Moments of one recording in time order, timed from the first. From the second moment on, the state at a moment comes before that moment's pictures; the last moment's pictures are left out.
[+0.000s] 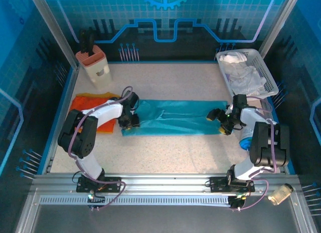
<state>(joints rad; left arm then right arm) -0.33 1.73 1.07 -0.75 0.06 -0.56 -0.13 1.54 0.84 -0.61 -0.48 0.53</state>
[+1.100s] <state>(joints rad) -0.45 2.00 1.36 -0.77 0.17 -0.56 0.19 1.99 1.38 -0.73 -0.22 0.46</state>
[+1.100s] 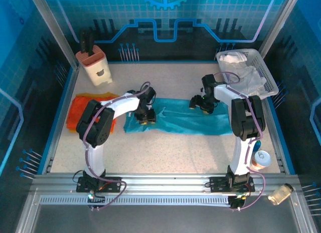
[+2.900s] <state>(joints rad) -0.43 1.64 1.36 -0.75 0.17 -0.39 0.52 1.75 1.44 -0.65 -0.04 0.61</state>
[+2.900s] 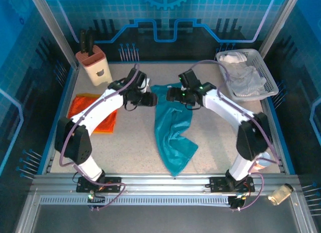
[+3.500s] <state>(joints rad) -0.43 1.24 0.85 -0.70 0.18 -0.44 0.51 2.35 1.95 -0.92 0.02 0.52</state>
